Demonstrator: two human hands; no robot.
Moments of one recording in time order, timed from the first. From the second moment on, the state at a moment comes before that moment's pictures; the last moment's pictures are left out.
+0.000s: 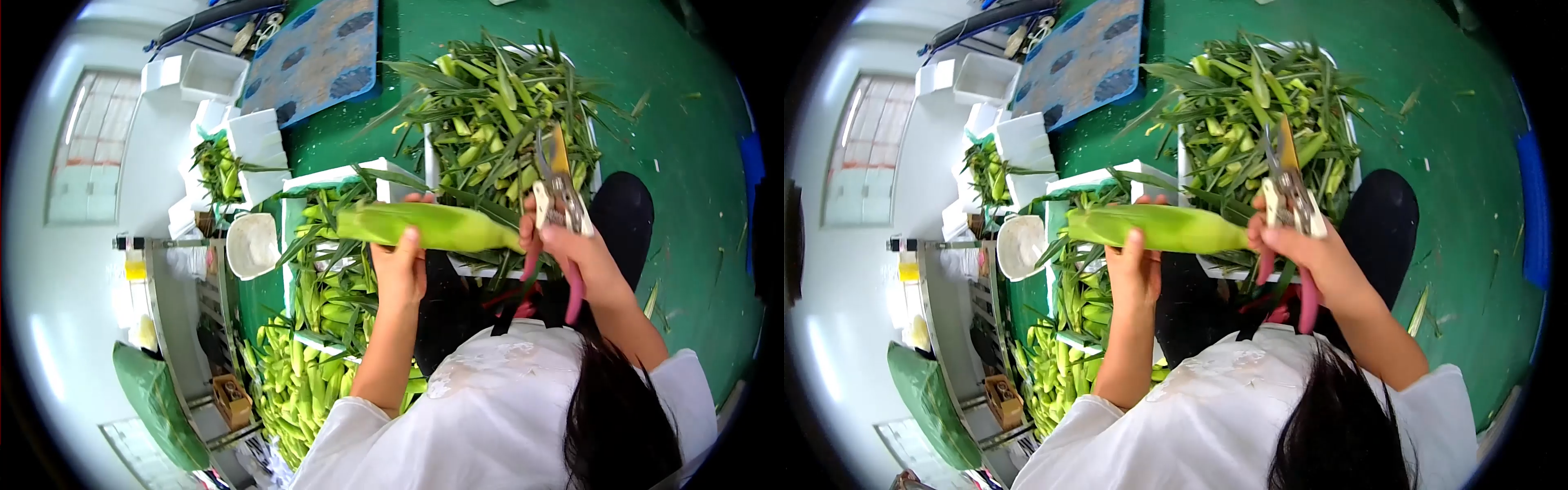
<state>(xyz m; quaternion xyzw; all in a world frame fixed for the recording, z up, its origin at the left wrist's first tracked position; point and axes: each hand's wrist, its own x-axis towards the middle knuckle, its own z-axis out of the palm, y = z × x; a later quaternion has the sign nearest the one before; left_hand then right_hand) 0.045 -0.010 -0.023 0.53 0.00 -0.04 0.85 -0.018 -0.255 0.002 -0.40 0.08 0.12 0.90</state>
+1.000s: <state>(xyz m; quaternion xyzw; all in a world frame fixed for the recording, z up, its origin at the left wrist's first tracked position) 0.033 -0.026 -0.045 0.85 -0.17 0.17 0.46 -0.022 -0.211 0.020 -0.56 0.10 0.13 0.81</state>
